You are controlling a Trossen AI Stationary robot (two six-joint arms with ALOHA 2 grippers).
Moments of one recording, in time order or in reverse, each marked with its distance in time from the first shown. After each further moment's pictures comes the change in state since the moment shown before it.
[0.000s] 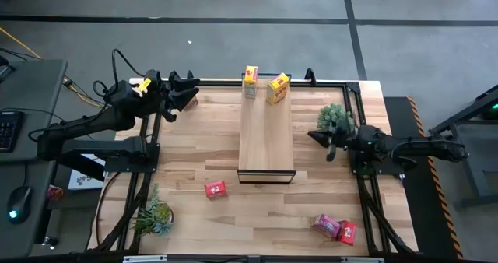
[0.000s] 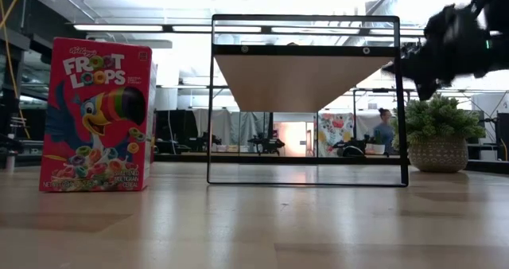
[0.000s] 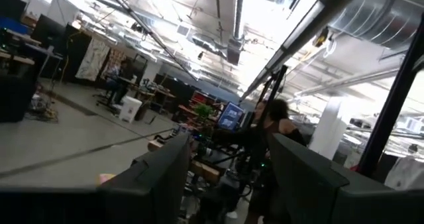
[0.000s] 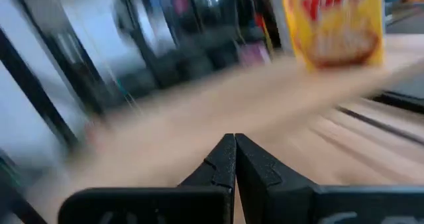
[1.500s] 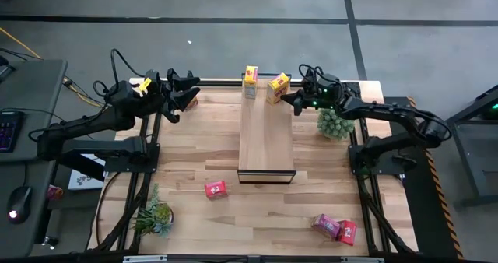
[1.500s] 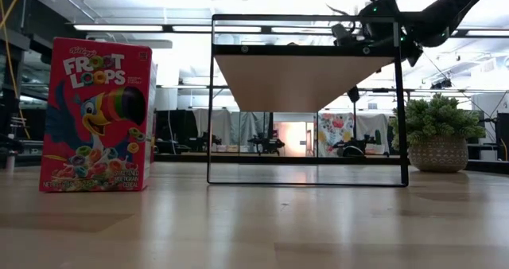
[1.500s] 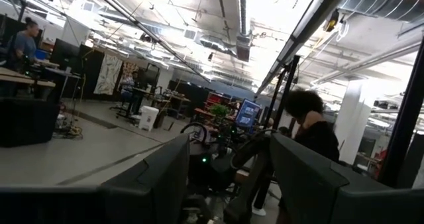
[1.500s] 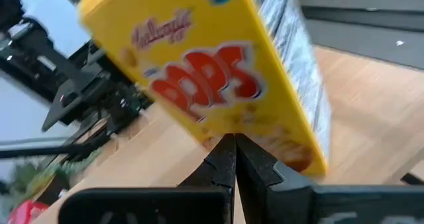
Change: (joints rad) left arm 0.000 0.000 0.001 -0.011 -0.025 0.140; right arm -0.592 1.009 0.591 0.113 -0.528 0.099
